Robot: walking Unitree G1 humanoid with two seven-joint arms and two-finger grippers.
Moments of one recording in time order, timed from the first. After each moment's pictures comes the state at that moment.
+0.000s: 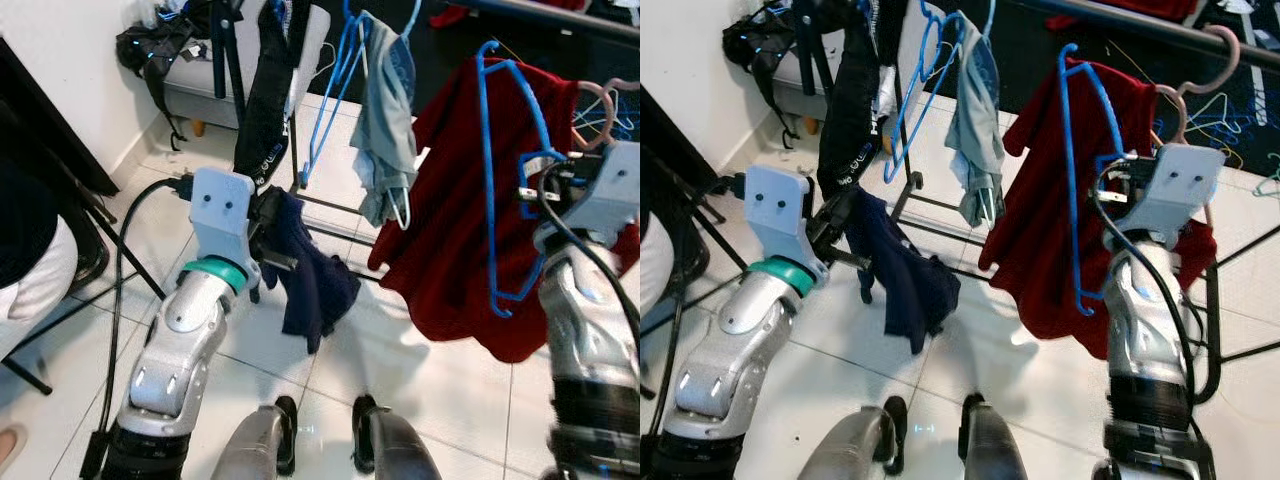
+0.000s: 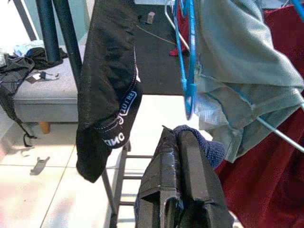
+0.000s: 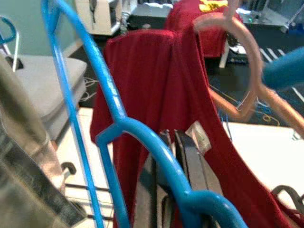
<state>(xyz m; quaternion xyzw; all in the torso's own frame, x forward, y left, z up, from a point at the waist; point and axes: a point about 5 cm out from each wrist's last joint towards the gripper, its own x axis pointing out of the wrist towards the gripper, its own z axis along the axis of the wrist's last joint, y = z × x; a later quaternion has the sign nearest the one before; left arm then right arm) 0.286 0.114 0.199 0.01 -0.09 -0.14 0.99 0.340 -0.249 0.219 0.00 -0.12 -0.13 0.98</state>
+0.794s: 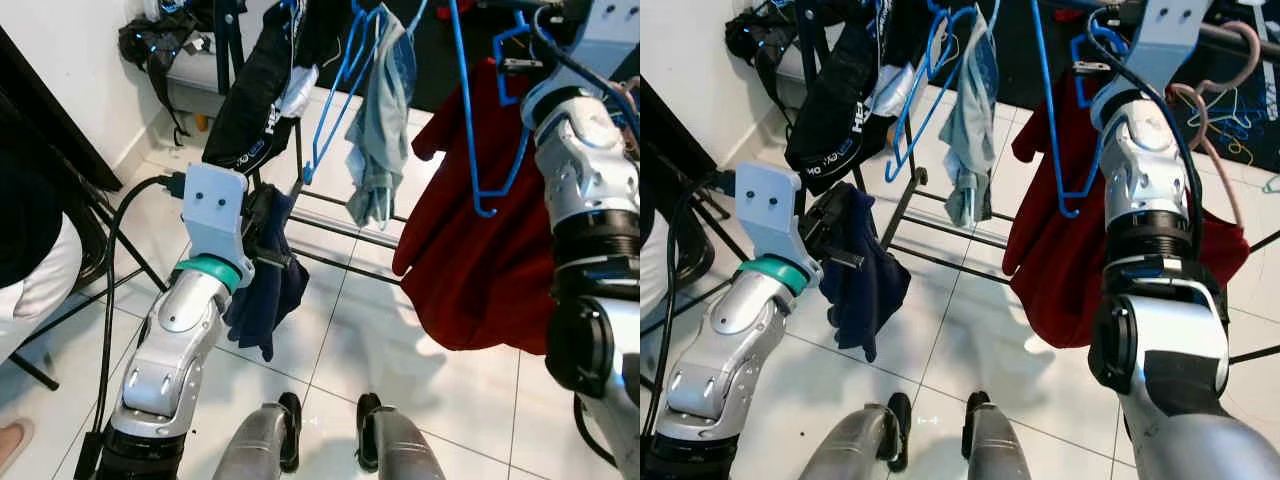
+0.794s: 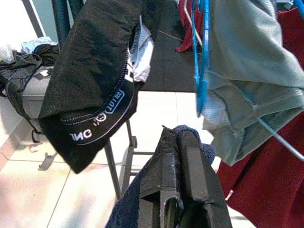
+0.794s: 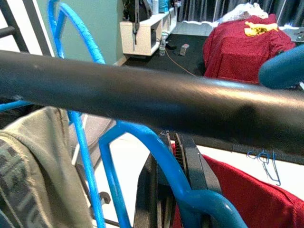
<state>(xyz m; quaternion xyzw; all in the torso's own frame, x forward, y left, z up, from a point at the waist) 0.285 0.118 0.202 0.02 -0.09 -0.13 0.99 0.407 -0.222 0.315 0.01 -0.16 -0.05 0.99</state>
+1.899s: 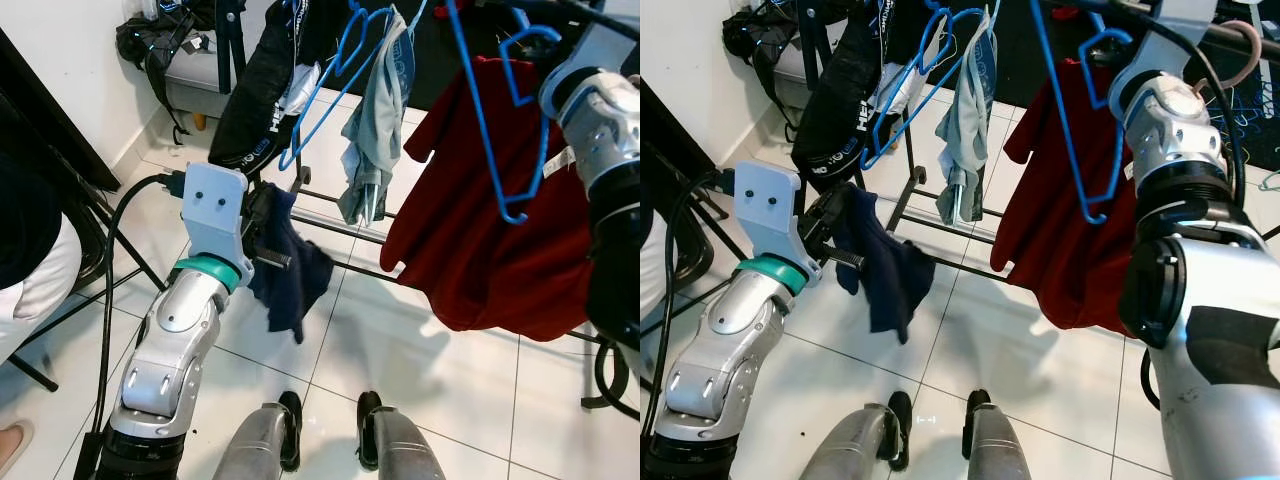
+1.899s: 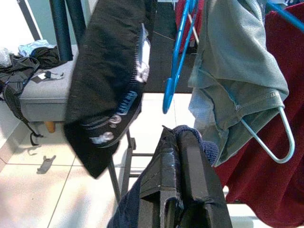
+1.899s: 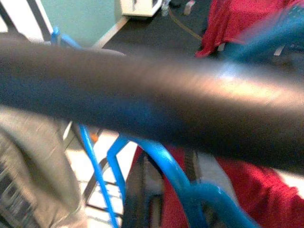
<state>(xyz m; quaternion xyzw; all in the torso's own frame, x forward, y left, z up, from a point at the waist) 0.284 0.119 0.204 0.02 -0.09 -0.13 0.99 0.417 -0.239 0.317 0.03 -0.06 -0.02 1.00</state>
